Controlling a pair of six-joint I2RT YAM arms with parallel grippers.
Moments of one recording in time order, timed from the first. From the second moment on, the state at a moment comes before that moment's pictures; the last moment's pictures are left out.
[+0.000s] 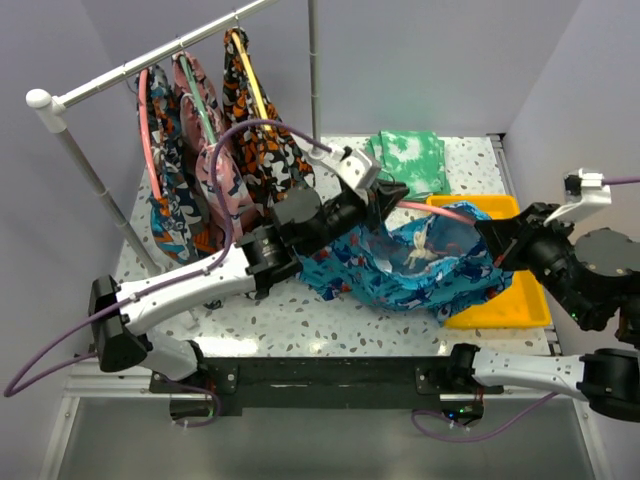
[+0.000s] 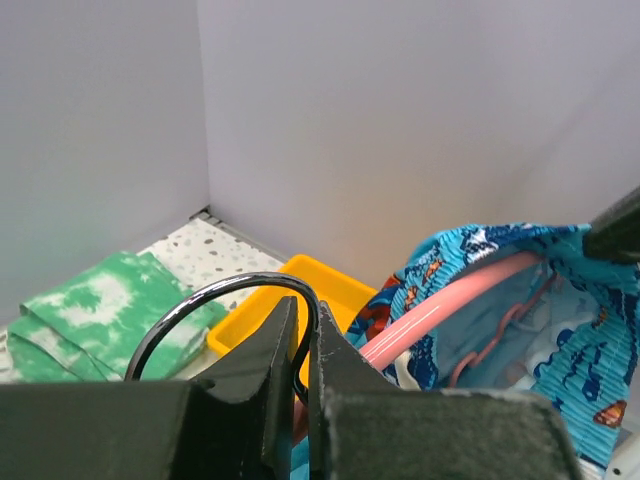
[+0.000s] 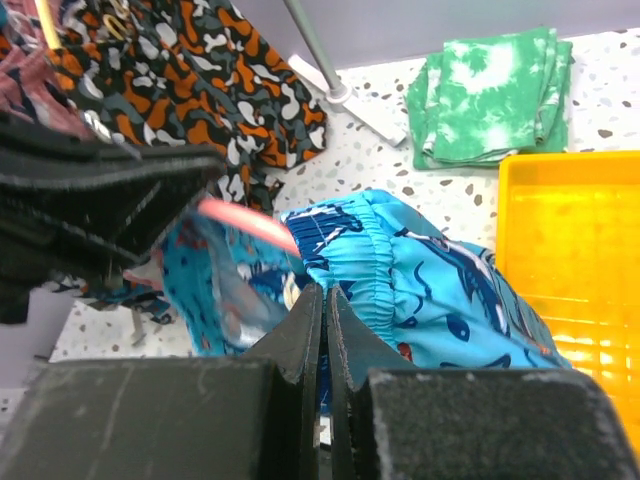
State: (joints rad) left arm -1.12 1.43 1.36 0.26 -0.16 -0.12; right arm 1.16 0.84 1.80 -1.29 0.83 0.63
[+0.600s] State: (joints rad) left arm -0.91 1.61 1.55 0.25 0.30 -0.05; right arm 1.02 1.27 2.09 -1.27 0.85 0.46
